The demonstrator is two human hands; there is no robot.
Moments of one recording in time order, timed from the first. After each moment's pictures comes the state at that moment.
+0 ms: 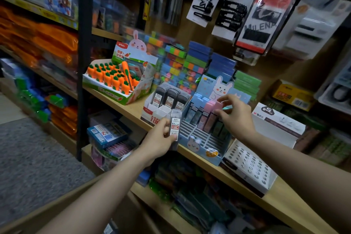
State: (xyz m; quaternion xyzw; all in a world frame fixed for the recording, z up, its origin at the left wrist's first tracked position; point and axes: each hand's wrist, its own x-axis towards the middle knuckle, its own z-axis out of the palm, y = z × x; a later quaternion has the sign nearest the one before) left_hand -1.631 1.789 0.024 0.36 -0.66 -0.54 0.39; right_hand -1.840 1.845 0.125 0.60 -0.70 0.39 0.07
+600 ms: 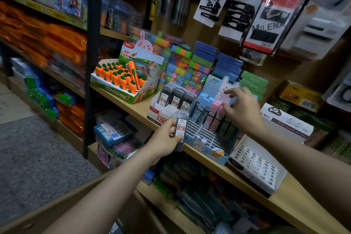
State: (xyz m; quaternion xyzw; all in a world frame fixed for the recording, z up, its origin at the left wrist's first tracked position) left_hand -1.626 1.793 0.029 0.34 -0.66 -0.56 0.37; right_hand -1.841 1.834 0.139 0.63 -0.69 0.31 0.18
